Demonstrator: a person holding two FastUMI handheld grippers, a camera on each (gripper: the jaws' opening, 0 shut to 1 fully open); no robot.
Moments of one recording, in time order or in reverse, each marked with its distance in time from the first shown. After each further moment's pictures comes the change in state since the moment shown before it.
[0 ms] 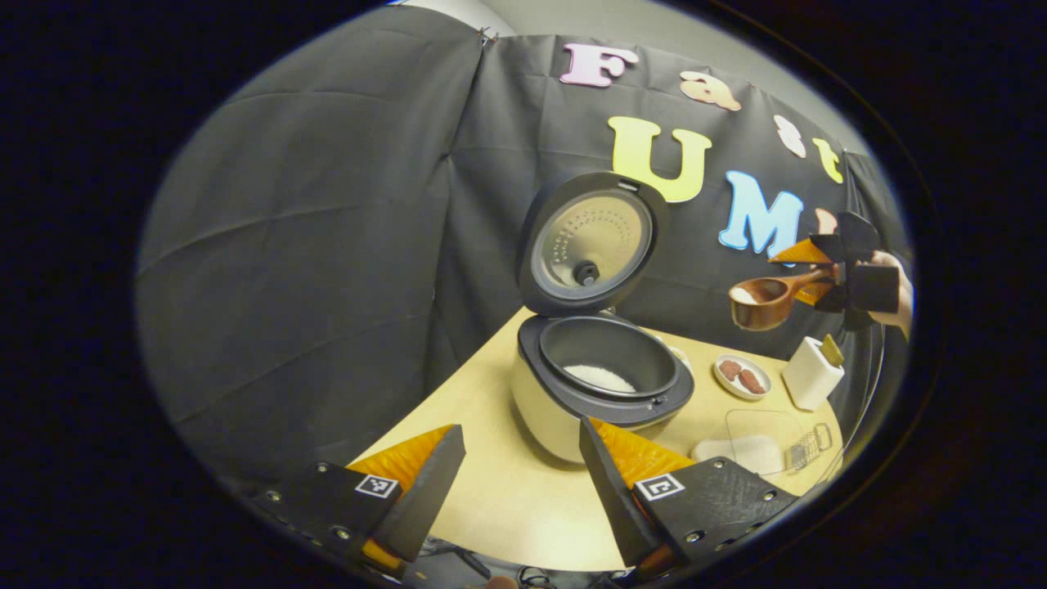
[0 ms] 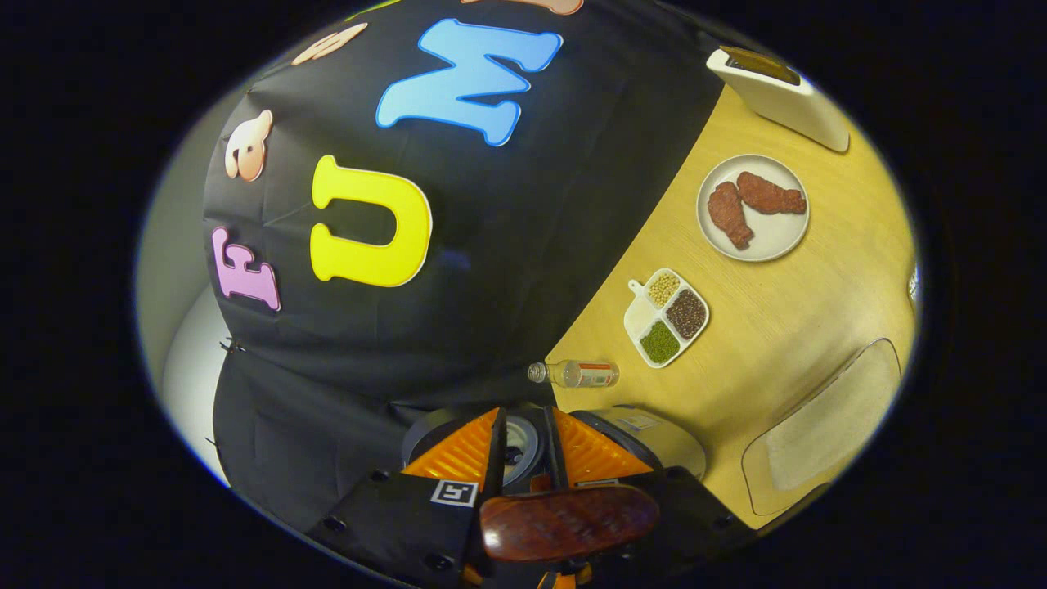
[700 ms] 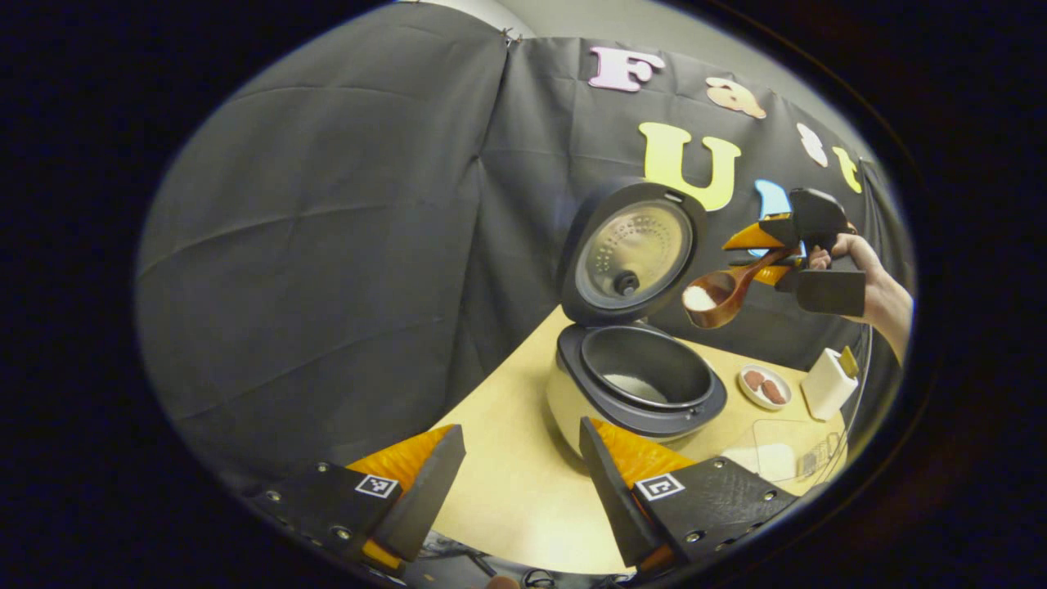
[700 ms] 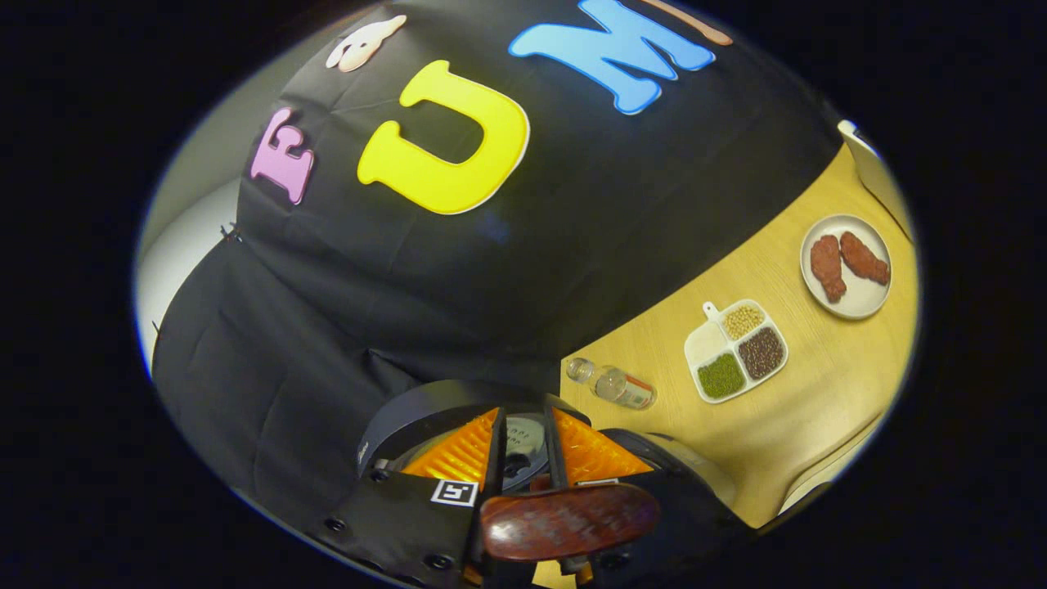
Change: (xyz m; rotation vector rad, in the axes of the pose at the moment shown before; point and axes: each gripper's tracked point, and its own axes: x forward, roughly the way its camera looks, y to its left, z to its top) left arm 0.008 0.044 0.011 -0.031 -0.014 0.078; right arm 0.094 0.054 -0.058 -0.402 -0.035 0.025
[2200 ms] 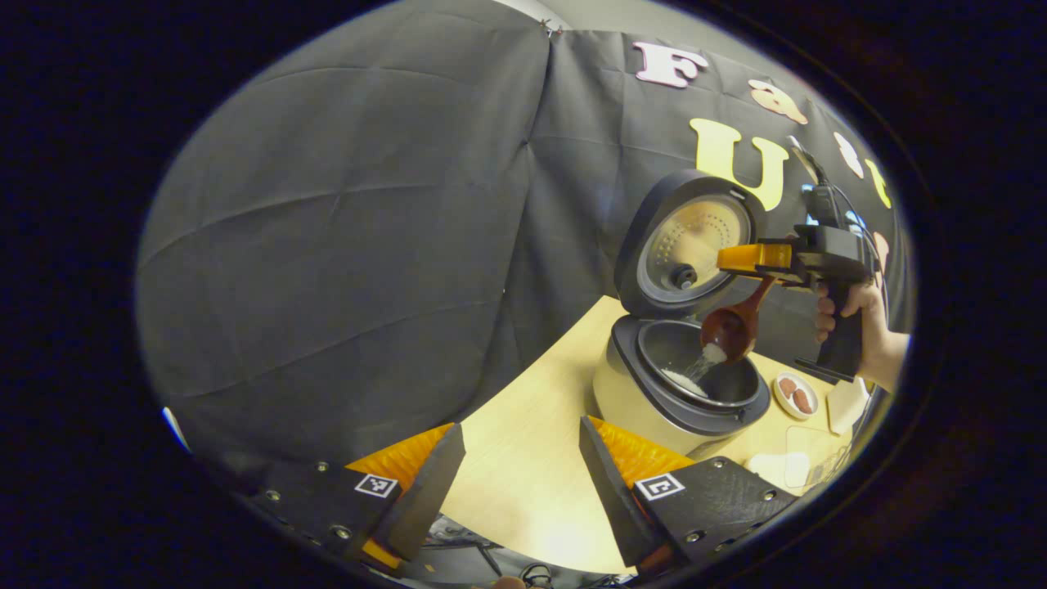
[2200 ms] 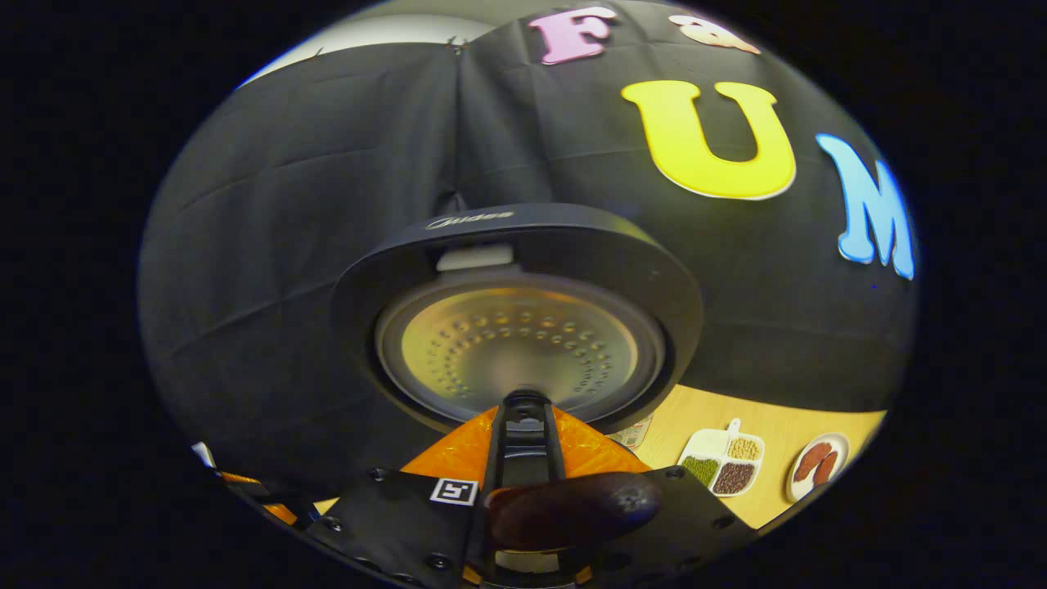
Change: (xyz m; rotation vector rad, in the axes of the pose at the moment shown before) left arm 0.003 0.034 -0.024 -0.063 0.057 0.130; right arm 0.042 0.022 -0.120 -0.945 0.085 0.118
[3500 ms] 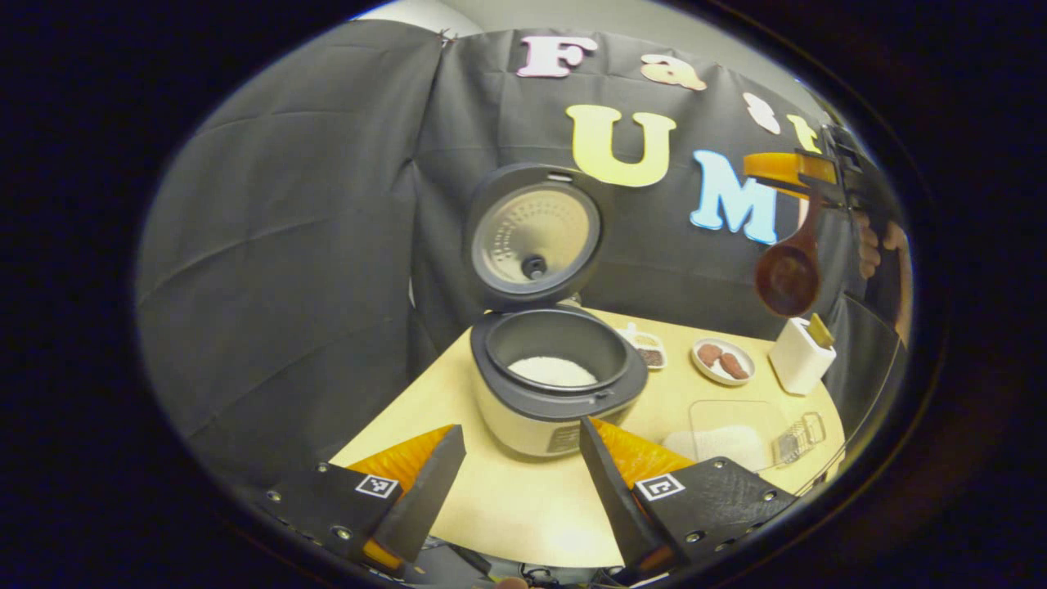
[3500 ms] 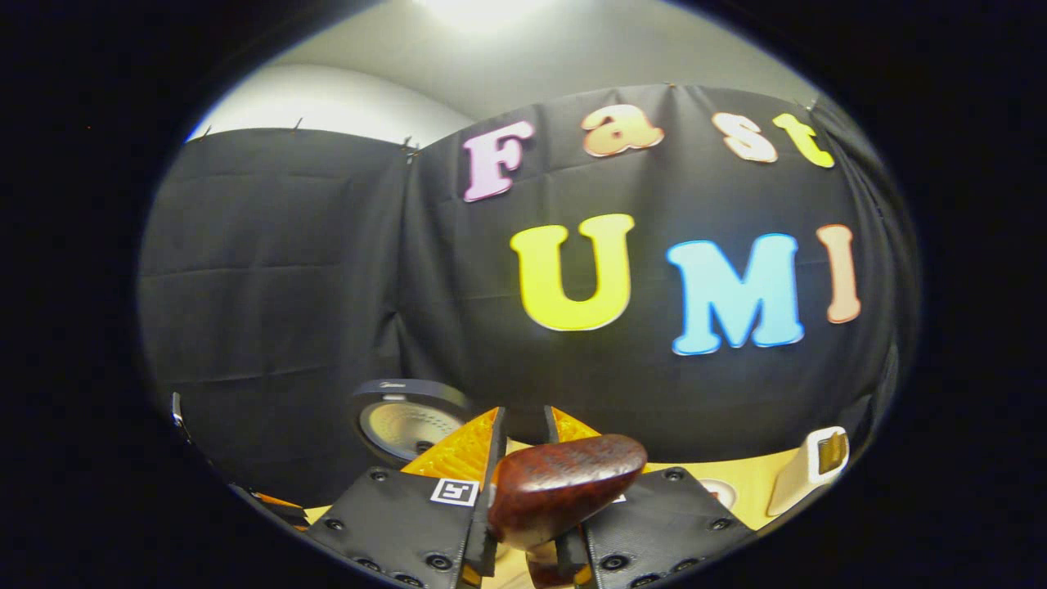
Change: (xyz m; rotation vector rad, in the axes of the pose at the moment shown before) left arm -0.069 -0.173 0.001 0.194 -0.010 -0.256; right arm -0.284 -0.171 0.084 0.118 -0.357 -0.305
